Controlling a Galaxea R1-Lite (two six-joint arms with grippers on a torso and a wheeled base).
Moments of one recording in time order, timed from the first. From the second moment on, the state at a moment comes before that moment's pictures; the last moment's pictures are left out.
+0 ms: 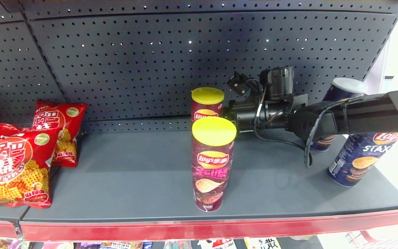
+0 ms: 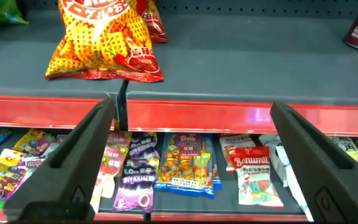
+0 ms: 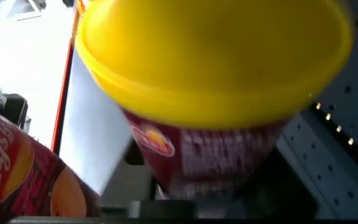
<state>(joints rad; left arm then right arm) 0.00 0.01 0.00 0.00 0.04 -0.04 0.50 2.09 -1.52 -0.26 0.80 -0.28</state>
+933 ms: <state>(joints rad) 0.00 0.01 0.00 0.00 0.04 -0.04 0.38 1.87 -1.20 -0.28 0.81 -0.27</state>
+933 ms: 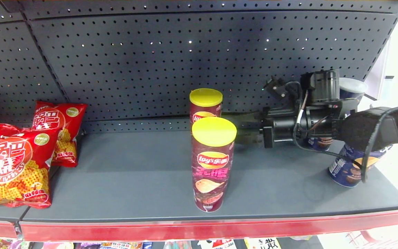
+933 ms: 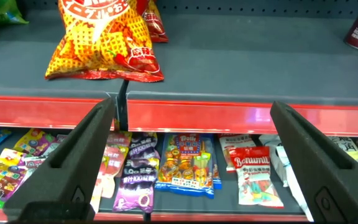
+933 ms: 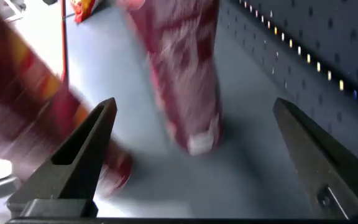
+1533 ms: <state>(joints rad) 0.00 0.01 0.00 0.00 0.04 -0.04 0.40 1.63 -0.90 -0.29 0.80 -0.27</state>
